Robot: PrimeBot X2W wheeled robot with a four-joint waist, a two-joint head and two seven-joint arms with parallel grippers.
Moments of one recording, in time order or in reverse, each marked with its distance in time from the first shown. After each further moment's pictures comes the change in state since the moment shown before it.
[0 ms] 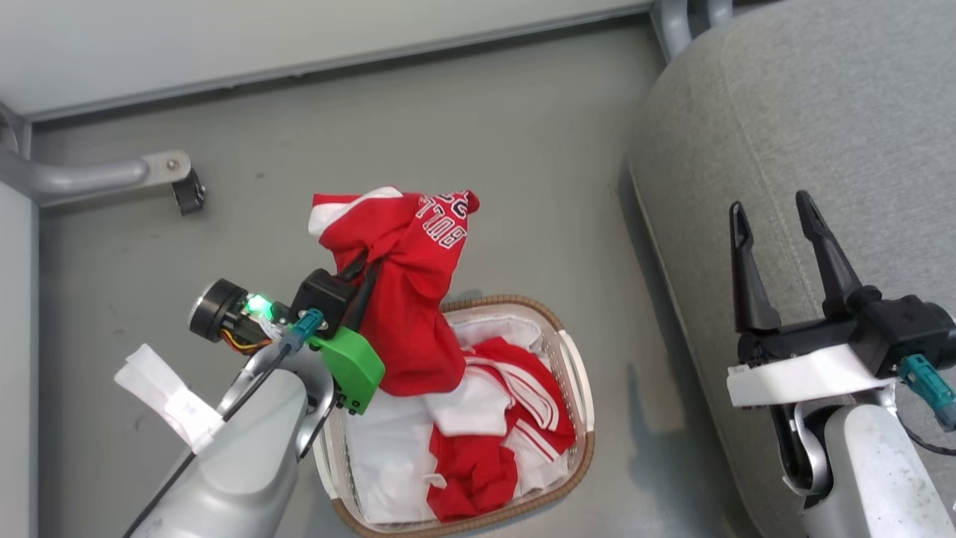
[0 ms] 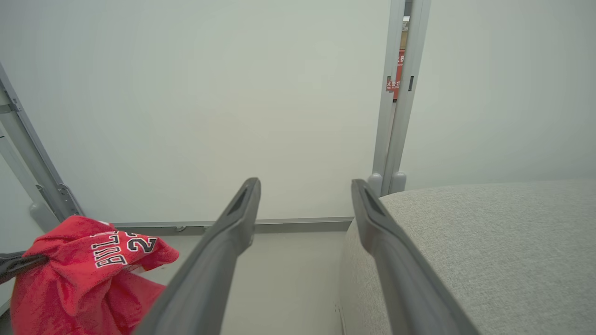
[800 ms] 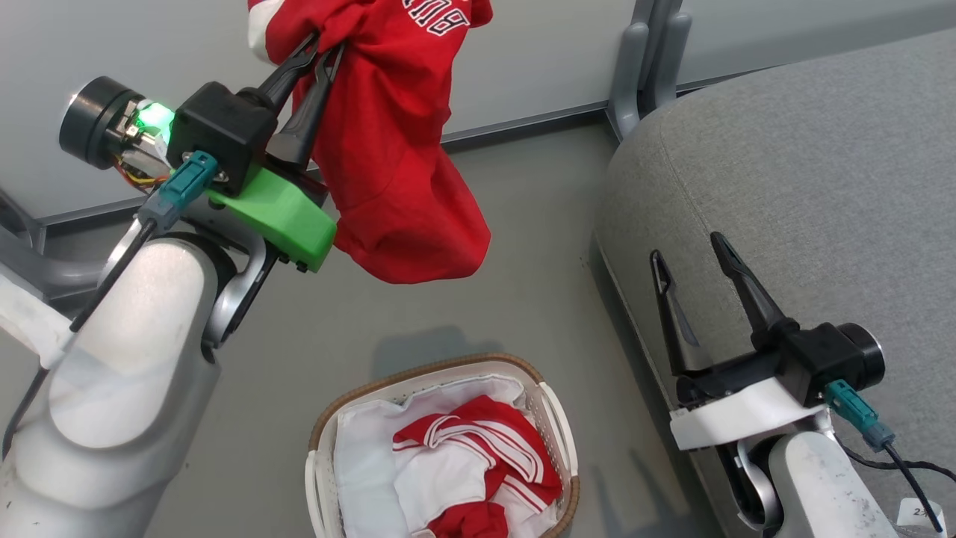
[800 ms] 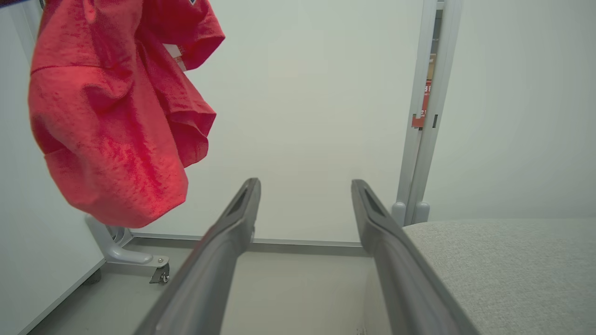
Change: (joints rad) left arm -0.134 0.198 0.078 -0.654 -0.116 0.002 0.312; right arm 0.035 0.000 0.144 0.027 0.008 0.000 0.000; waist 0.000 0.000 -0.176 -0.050
